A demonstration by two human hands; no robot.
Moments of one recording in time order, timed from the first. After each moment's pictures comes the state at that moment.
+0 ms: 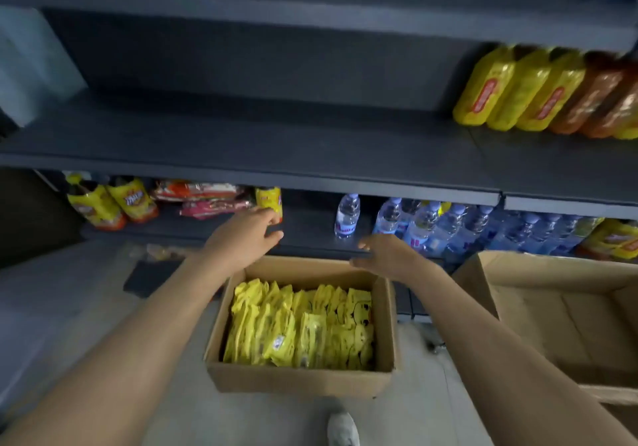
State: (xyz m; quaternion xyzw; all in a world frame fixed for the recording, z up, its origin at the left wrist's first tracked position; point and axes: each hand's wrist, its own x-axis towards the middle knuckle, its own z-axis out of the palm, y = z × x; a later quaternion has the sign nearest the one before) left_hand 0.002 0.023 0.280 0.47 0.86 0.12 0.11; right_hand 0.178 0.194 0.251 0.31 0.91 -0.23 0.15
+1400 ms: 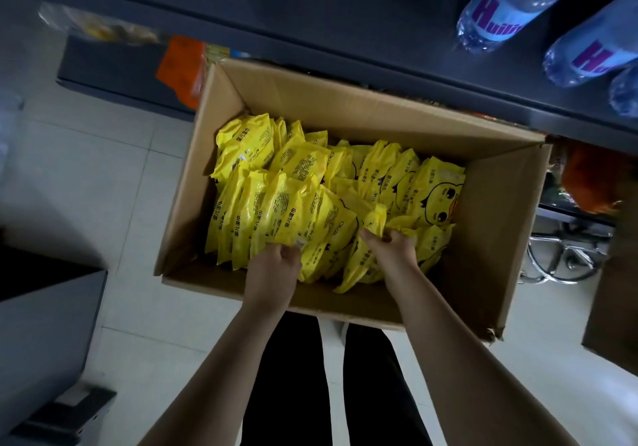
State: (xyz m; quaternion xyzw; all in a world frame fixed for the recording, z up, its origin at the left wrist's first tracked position) left_hand 0.039 -0.010 -0.105 -0.02 0.86 0.28 0.43; right_hand 0.127 0.138 -0.138 0.64 0.52 -0.54 0.17
